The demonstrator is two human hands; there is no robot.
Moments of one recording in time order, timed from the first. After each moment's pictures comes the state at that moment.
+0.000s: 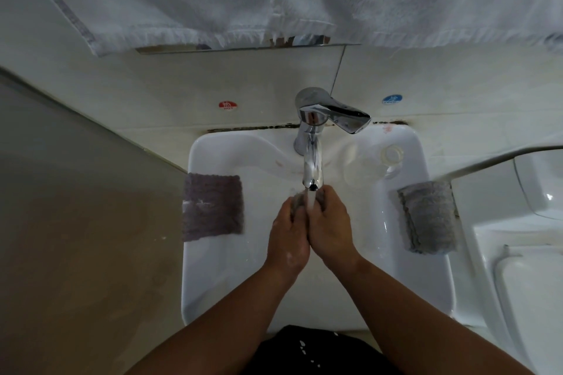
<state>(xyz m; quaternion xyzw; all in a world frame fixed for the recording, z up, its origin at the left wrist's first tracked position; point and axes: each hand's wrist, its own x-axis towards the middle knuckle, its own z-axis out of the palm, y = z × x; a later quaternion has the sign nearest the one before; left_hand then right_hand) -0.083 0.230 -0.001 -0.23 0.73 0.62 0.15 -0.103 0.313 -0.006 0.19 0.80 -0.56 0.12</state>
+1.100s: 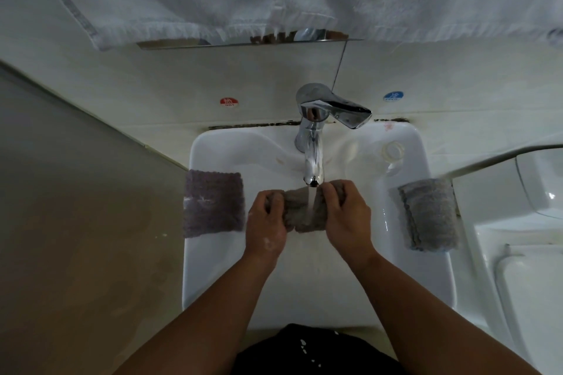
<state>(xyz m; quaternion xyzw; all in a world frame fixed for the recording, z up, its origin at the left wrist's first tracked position) -0.094 0.198 -0.015 -0.31 0.73 0.60 0.10 -0.109 0.339 -0.011 0.20 0.84 -0.49 0.06</state>
